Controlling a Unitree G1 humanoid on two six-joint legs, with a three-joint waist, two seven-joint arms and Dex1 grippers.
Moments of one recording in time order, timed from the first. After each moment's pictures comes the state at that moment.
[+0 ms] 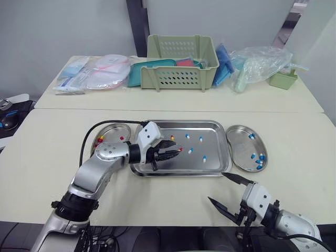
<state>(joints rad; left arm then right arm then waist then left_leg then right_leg) -0.40 0.58 -0.22 -0.19 -0.35 0.55 -0.88 0.46 -0.53 0.06 -0.54 0.14 -0.02 0.71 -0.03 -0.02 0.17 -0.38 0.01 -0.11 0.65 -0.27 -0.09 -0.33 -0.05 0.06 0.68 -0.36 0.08</state>
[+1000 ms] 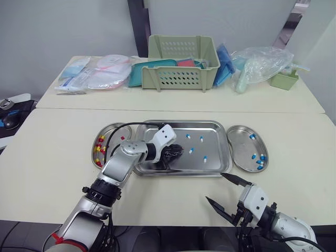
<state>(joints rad) -0.52 0.43 -0.32 0.08 -0.13 0.52 -0.86 0.47 -0.52 0.10 -0.55 0.12 -0.04 0.65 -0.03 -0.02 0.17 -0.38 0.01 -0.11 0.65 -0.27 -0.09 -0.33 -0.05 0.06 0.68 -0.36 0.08</state>
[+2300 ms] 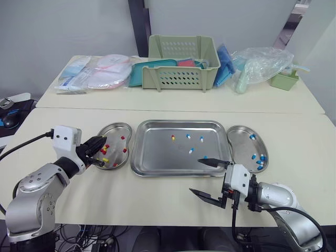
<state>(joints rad) -0.03 0.55 0.46 -0.36 -0.43 0.70 -0.57 0.09 -0.57 0.21 -0.51 0.24 0.11 0.83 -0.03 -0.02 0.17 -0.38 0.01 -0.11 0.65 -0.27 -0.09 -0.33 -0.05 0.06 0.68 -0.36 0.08</state>
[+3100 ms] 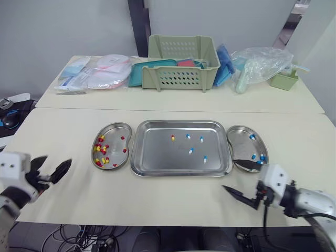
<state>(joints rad) 0.30 0.66 0.73 -0.15 -0.47 0.46 -0.72 0.35 -0.75 -0.20 -0.54 0.36 0.16 0.87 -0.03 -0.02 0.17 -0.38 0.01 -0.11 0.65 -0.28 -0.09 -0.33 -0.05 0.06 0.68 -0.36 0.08</state>
